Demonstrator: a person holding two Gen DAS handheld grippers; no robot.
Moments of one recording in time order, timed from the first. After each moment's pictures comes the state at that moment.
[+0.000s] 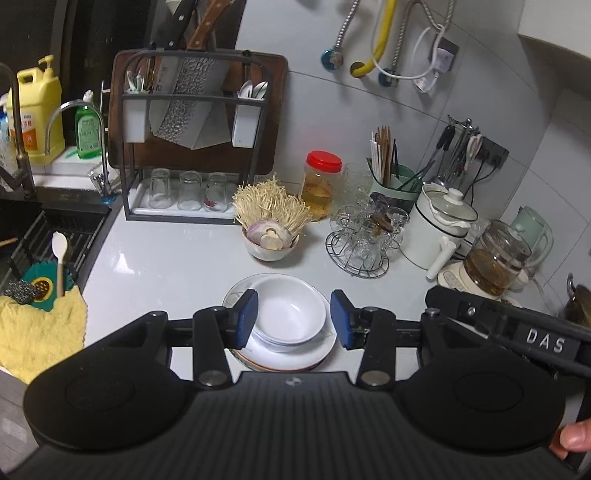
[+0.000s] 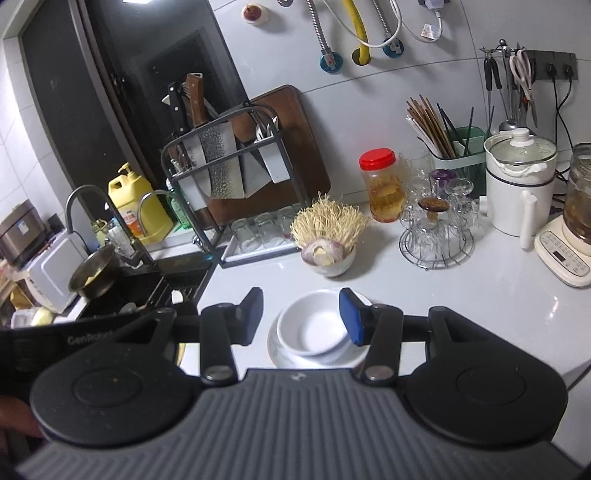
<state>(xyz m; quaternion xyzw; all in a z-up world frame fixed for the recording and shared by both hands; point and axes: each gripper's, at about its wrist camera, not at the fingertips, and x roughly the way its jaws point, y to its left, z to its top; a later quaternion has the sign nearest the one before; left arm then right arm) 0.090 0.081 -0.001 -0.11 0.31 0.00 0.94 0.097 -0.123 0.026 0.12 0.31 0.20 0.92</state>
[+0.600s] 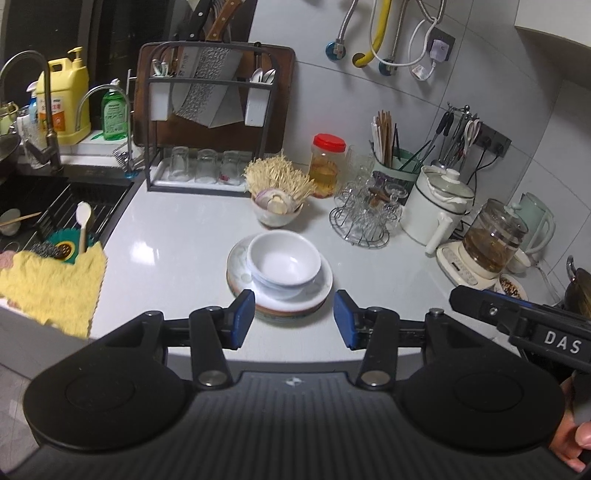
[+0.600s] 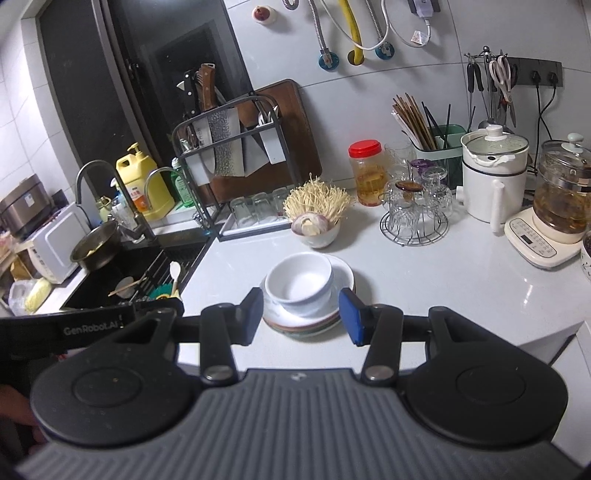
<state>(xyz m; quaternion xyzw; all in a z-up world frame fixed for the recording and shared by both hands) 0.001 0.041 -0.019 -0.11 0.32 0.03 0.94 0.023 -0.160 0.023 0.09 0.31 0.20 0.92</state>
